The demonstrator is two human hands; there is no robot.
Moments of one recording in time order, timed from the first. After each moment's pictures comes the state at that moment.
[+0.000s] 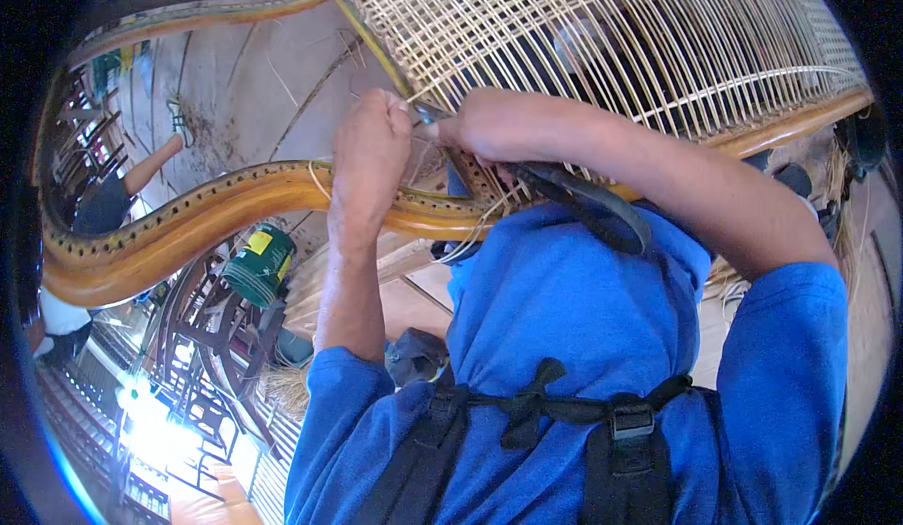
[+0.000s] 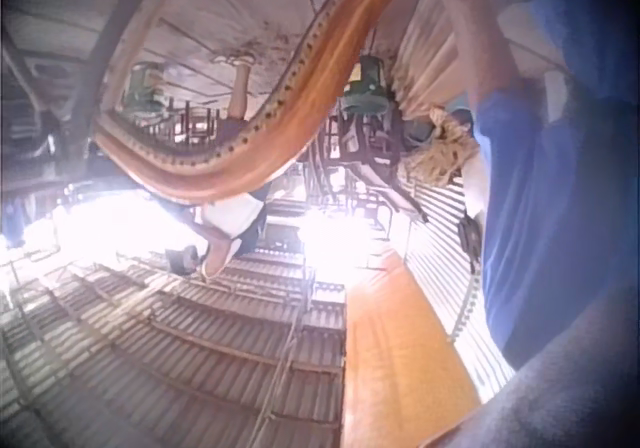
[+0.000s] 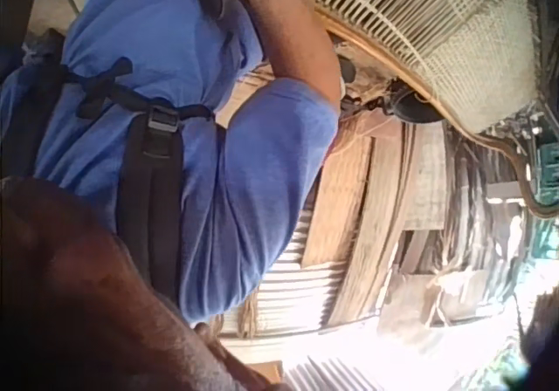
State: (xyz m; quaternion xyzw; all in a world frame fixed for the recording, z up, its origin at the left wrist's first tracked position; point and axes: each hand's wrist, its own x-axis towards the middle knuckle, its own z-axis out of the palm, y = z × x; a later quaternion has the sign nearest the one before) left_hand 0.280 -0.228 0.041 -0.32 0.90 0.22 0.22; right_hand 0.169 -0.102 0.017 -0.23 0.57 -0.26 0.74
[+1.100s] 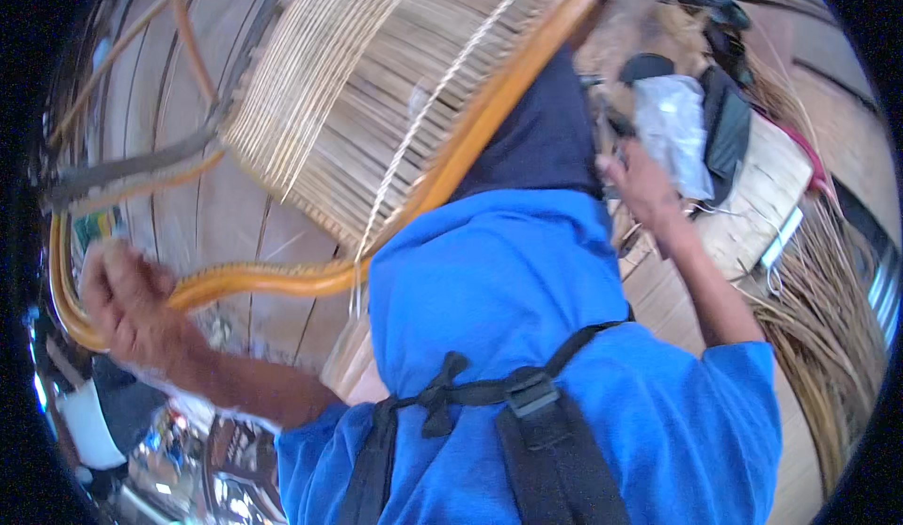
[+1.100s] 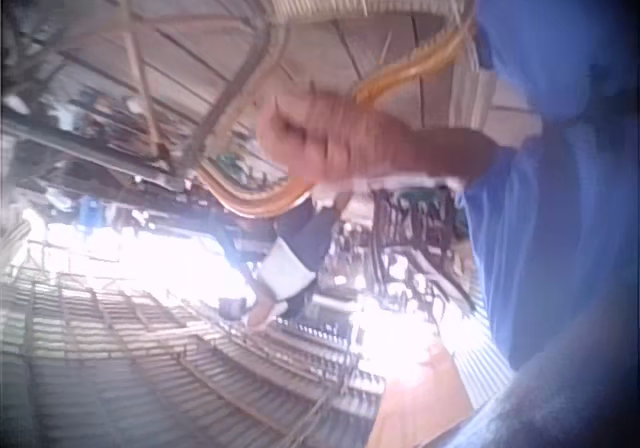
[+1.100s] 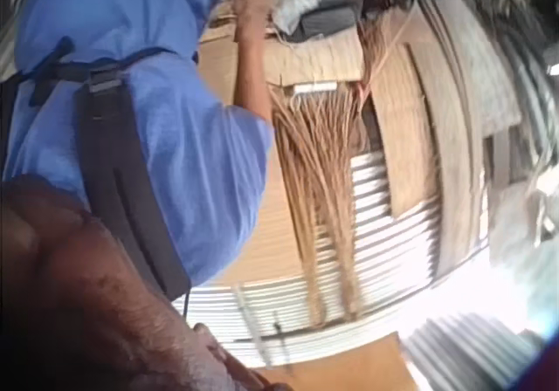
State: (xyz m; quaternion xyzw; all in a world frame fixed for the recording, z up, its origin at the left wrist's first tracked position) left_hand 0.229 -0.182 0.213 -0.20 0.88 0.34 -0.25; right_hand 0.226 0.254 0.034 0.07 0.93 -0.14 0.34
